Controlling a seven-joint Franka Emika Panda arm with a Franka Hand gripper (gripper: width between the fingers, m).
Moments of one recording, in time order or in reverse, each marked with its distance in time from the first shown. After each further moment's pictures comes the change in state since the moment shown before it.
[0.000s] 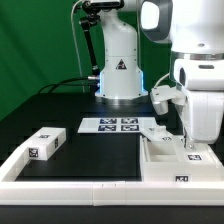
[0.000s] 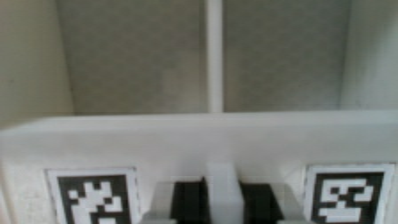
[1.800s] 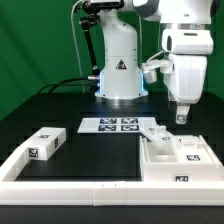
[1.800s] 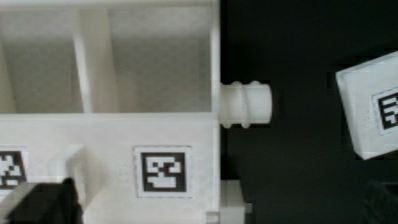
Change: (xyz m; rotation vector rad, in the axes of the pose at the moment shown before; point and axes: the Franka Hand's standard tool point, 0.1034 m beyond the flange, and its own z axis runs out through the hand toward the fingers) arm -0.019 -0.061 -0.040 -0.047 -0.014 -0.077
